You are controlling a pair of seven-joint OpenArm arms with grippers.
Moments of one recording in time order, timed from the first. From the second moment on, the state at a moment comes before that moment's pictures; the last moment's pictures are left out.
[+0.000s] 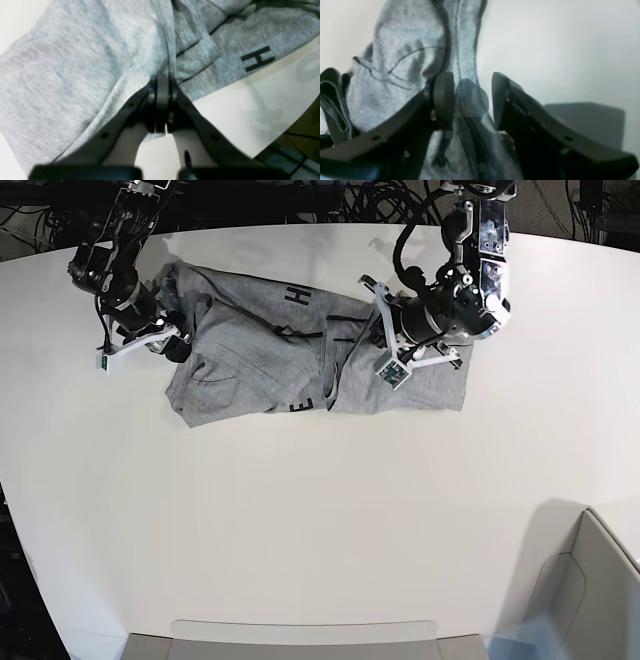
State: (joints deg) left arm 9.9 -3.8 1.7 109.8 -18.0 -34.8 70.1; right arm -12.5 1.2 27.5 95.6 35.1 13.9 -55.1
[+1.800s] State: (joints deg) left arm 9.7 -3.4 -1.8 110.0 -18.2 -35.0 70.2; right arm 5.6 15.1 21.8 70.8 38.8 10.0 -53.0
